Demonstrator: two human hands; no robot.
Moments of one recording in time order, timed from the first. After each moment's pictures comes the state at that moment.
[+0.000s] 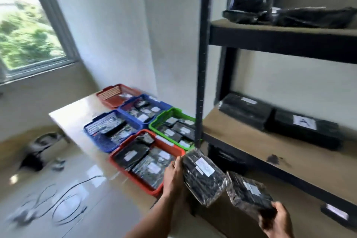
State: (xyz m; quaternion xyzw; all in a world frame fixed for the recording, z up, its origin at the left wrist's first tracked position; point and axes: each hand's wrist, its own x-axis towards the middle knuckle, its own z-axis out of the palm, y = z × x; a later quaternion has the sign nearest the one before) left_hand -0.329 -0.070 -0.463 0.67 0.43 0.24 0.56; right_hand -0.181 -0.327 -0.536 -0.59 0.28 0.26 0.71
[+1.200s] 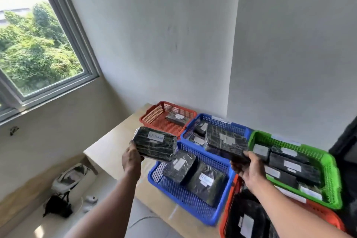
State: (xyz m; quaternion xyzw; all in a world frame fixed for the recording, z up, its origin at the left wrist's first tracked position) left_hand -0.473 0.629 -0.442 0.51 0.54 0.36 0.56; right_hand -0.261 0.330 -0.477 -0.51 0.15 0.29 0.79
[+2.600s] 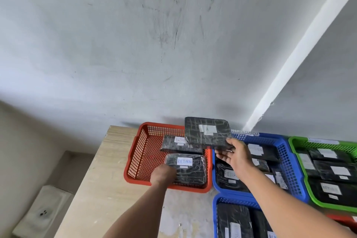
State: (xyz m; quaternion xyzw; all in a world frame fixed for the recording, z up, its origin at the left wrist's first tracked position) left_hand -0.195 0.934 -0.587 0.85 0.33 -0.26 0.32; right_hand -0.118 0.704 -0.501 -0.58 0.25 0.15 0.76
